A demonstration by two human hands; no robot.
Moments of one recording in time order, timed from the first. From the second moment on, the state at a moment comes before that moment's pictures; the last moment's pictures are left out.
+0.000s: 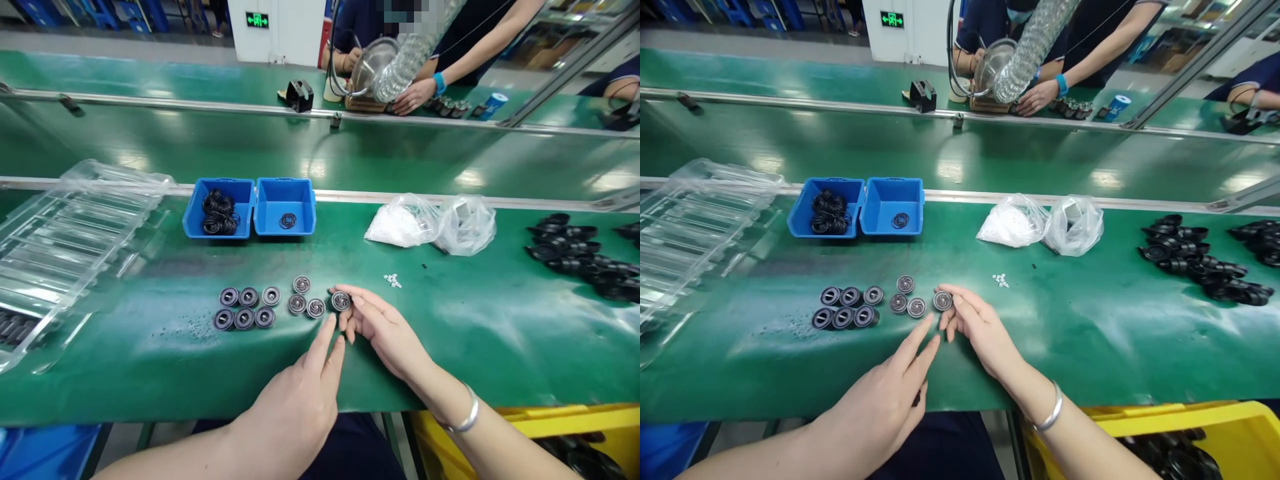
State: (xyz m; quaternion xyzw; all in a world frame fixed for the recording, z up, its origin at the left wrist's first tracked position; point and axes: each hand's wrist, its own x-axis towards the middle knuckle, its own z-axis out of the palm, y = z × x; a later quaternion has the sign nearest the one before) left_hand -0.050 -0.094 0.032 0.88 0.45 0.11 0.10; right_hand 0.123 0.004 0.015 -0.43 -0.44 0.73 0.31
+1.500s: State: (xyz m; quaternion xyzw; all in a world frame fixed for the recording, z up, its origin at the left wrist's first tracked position) left_hand -0.119 -0.103 0.049 0.21 0.36 0.65 0.64; right_hand 0.034 -0.025 0.043 -0.26 -0.72 0.55 0.33
